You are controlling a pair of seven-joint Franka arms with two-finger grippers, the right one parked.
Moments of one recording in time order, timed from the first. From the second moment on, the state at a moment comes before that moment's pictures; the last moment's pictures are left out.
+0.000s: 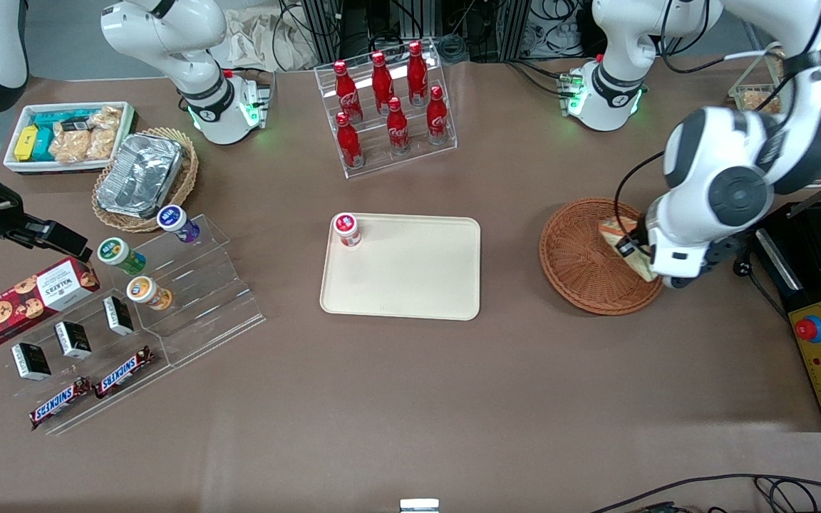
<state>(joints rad) -0.17 0.11 -0.03 -1.91 0.04 1.73 -0.77</state>
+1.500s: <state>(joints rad) -0.26 0.15 -0.11 -1.61 -0.08 1.51 -0.55</state>
